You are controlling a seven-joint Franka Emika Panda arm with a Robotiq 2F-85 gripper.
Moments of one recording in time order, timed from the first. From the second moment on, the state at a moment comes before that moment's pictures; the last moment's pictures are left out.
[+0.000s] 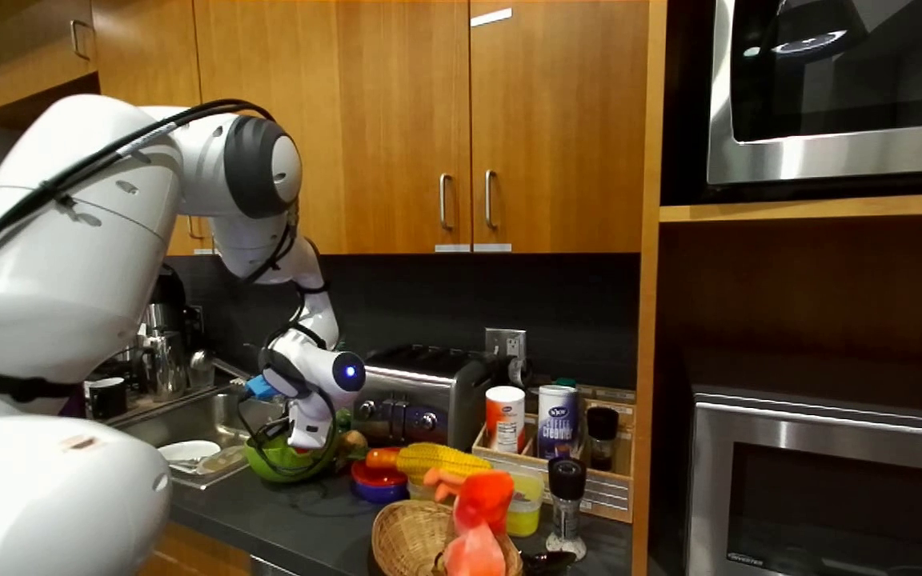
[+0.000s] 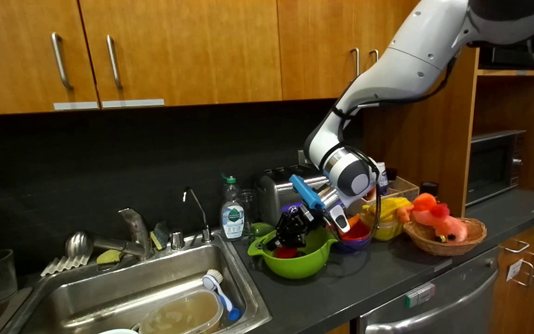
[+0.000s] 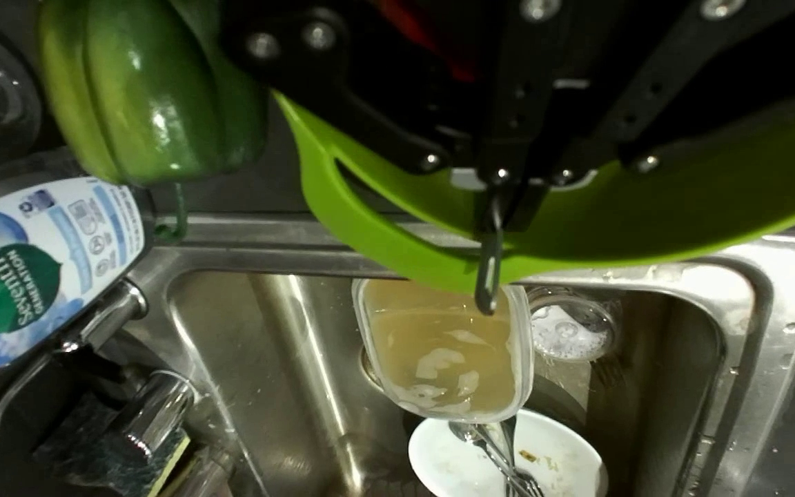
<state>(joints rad) 0.22 0.45 0.22 -2.13 1.81 2.49 0.32</state>
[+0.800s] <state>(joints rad) 0.22 0.46 0.20 -2.16 1.81 2.40 0.34</state>
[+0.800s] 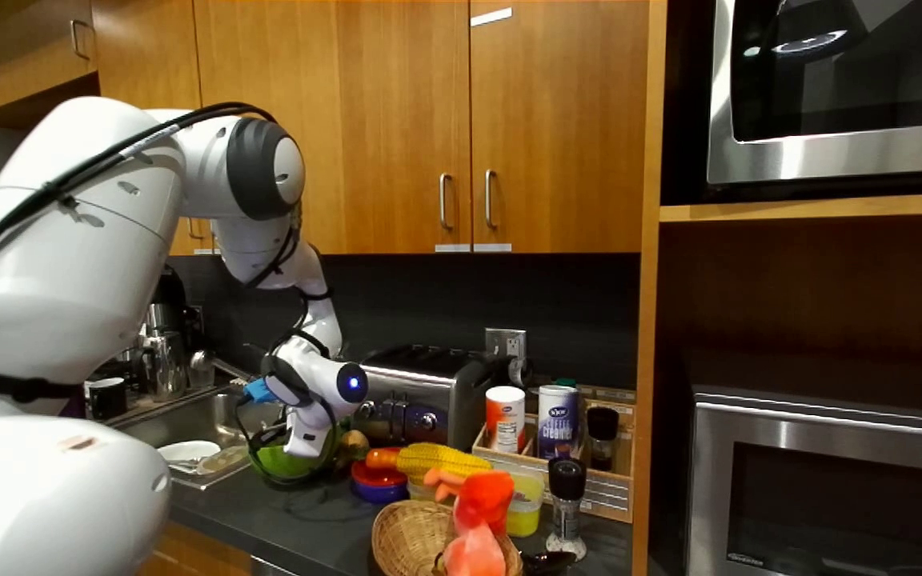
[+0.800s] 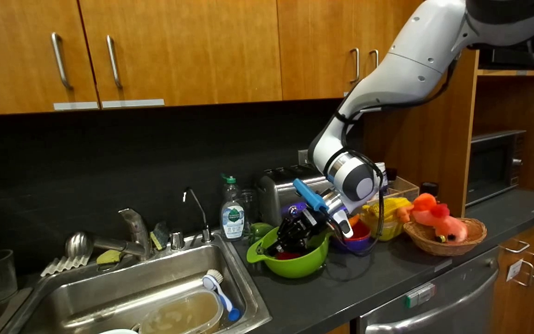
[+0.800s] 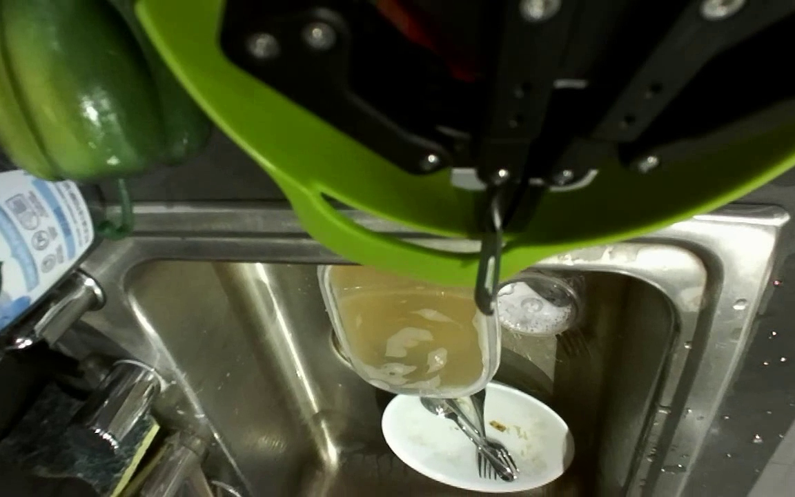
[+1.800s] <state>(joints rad) 0.20 0.41 0.17 -2.25 1.68 2.24 0.49</state>
